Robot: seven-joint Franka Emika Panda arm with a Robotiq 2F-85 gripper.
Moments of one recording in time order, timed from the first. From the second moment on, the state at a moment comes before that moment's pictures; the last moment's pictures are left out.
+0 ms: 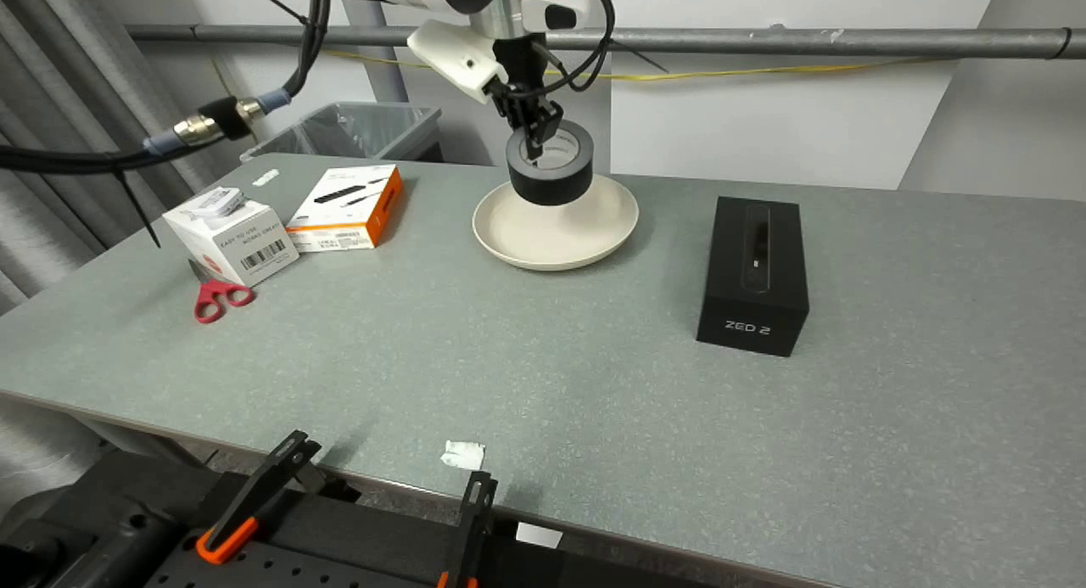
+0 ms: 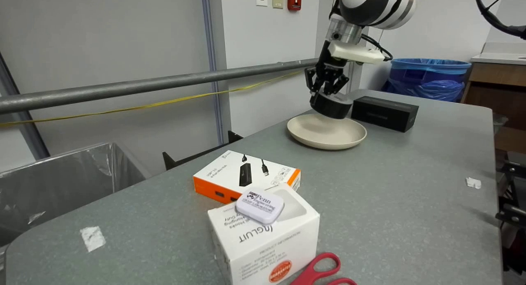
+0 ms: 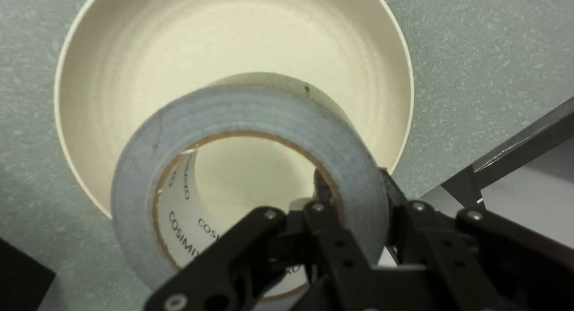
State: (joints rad) arm 0.00 0.46 -0.06 -2.03 0.22 2.74 0.41
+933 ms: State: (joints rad) arm 0.06 0.70 -0.11 -1.81 0.21 2.66 0.50
